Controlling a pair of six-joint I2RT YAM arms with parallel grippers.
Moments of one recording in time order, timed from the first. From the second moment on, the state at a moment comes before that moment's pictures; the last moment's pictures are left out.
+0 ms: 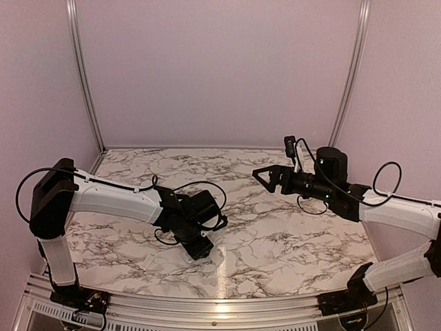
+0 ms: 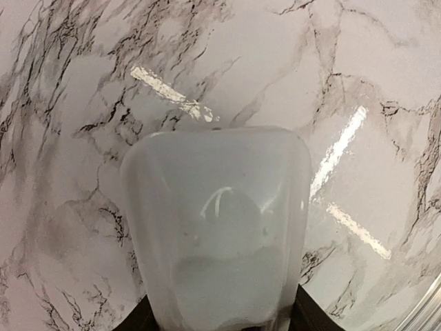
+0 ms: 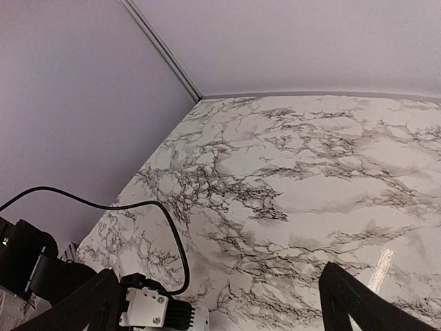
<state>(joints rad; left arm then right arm) -1.08 1.88 1.24 -0.58 -0.03 -0.14 0.61 1.20 0.72 0.23 -0.29 0.50</state>
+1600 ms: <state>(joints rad) -0.88 1.56 0.90 -0.81 -0.11 -0.48 0.60 1.37 0.69 0.37 -0.59 0.45</state>
